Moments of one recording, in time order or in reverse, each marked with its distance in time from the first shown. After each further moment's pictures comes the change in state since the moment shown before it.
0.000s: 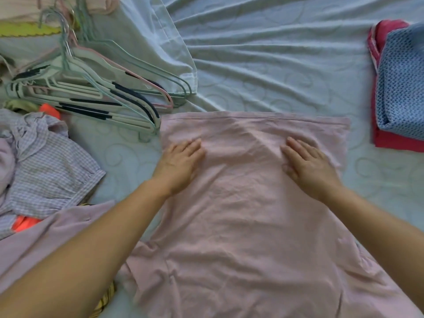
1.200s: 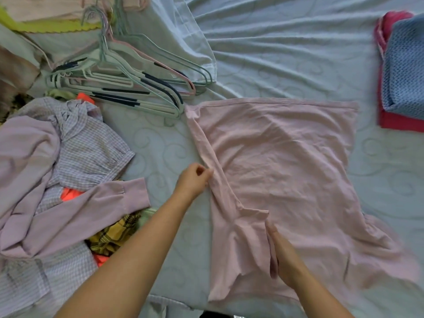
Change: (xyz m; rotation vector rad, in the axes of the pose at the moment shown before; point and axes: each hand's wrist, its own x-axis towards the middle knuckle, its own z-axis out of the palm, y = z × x) left_hand -0.088 0.026 0.000 -1.089 -0.085 -0.737; right_hand -0.167 -0.171 0.050 1.690 -0.423 0.751
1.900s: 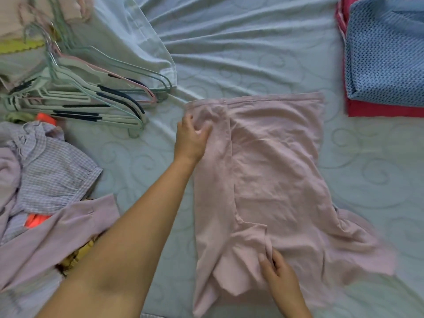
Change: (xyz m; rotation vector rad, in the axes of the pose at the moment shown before) left_hand 0.057 0.101 0.063 0.168 0.225 0.410; right_hand -0.023 0.041 -0.054 -0.356 0.377 -0.229
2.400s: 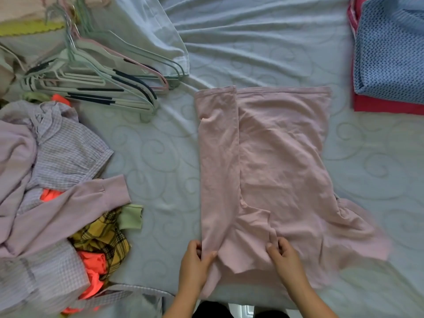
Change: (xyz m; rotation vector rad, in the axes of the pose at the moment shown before) left_hand -0.265 -0.119 0.022 -0.026 -0.216 -0.584; right_hand 0.007 0.019 -0.008 -0.066 -0.017 0.066
